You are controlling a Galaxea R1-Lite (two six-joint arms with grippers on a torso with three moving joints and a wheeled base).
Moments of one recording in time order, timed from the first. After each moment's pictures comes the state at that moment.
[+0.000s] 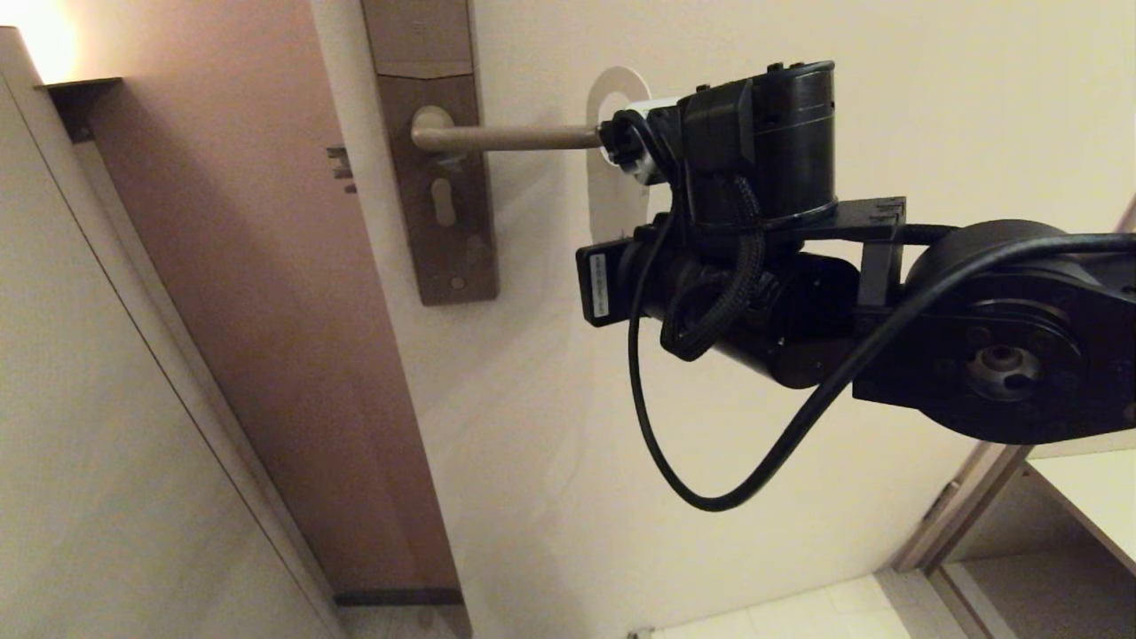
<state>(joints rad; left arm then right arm) 0.00 0.00 0.00 0.01 -0.03 0.05 0.86 1.88 -1.52 -0.10 -0.49 0.10</state>
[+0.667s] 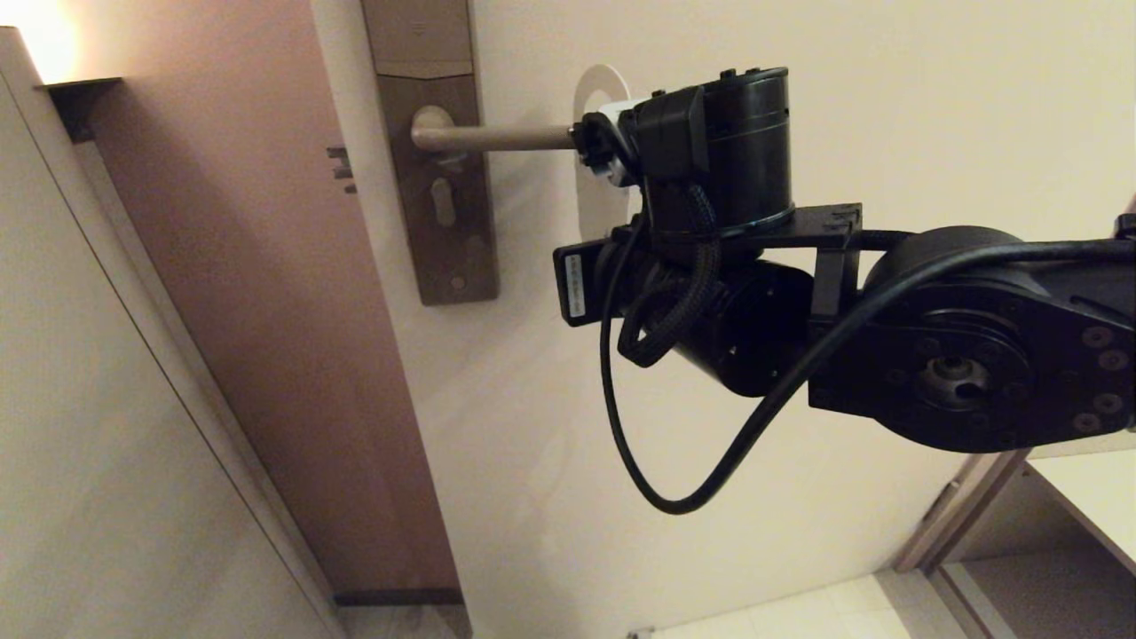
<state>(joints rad) 0.00 0.00 0.00 0.01 -0.03 0.05 0.90 1.92 -1.57 -0.10 -0.57 0.10</state>
